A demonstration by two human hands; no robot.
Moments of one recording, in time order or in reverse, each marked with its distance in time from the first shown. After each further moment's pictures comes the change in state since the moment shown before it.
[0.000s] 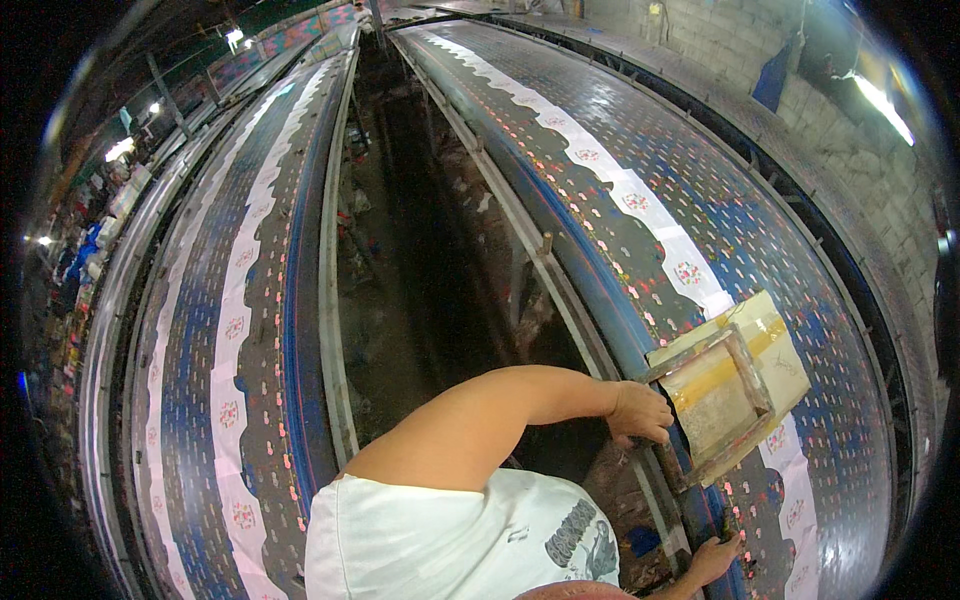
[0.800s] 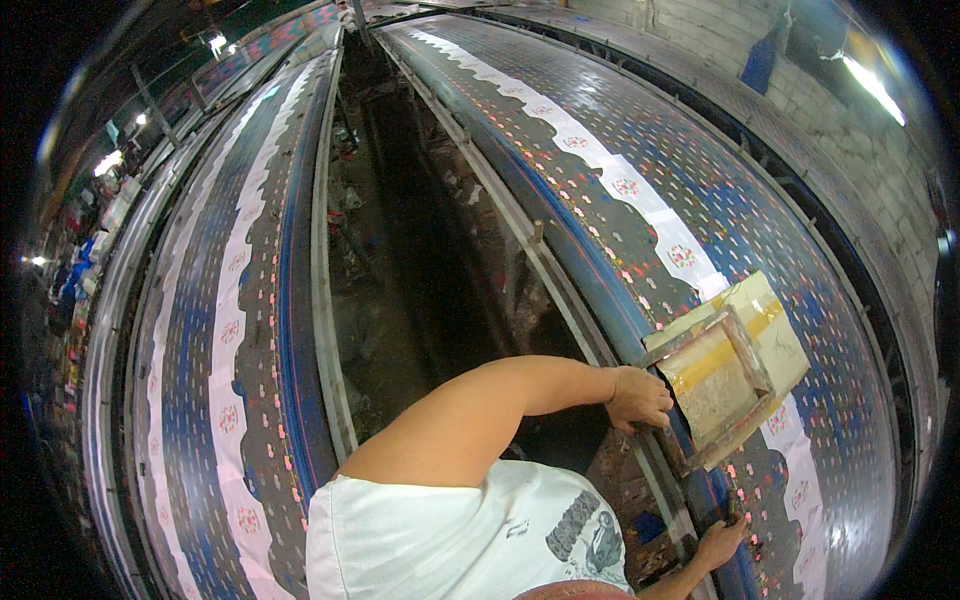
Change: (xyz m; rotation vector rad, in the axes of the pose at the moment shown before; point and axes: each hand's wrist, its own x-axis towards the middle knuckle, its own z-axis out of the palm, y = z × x) left_hand 0.002 0.000 0.001 -0.004 -0.007 -0.011; right_hand -0.008 -0.005 -0.020 0.037 0.008 -0.078
